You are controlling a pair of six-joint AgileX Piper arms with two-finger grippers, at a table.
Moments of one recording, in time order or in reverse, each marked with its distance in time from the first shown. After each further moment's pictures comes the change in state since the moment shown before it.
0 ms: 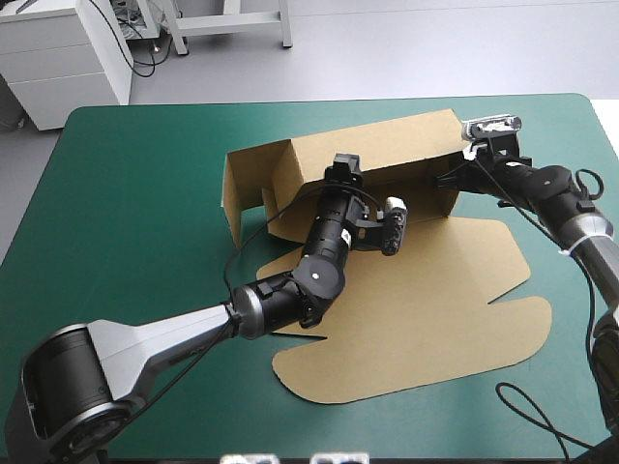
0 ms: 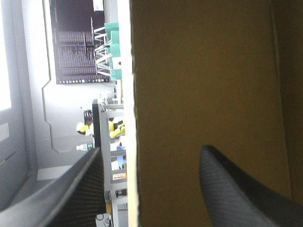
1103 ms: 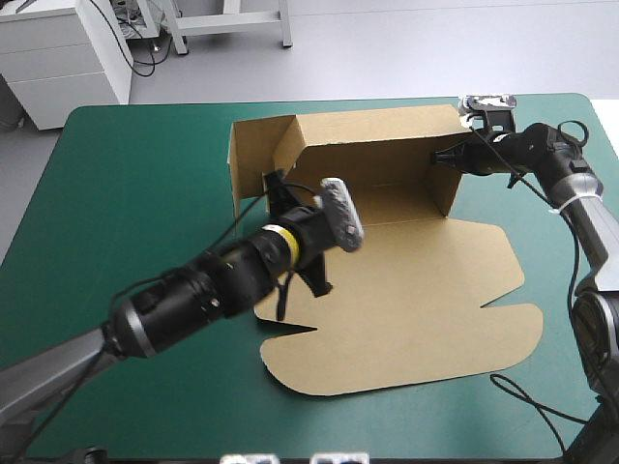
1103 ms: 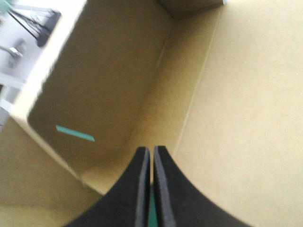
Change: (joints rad) left arm 0.038 -0.343 -0.022 -1.148 0.054 0.489; right arm 0.000 0.154 -0.319 -0.520 0.295 0.635
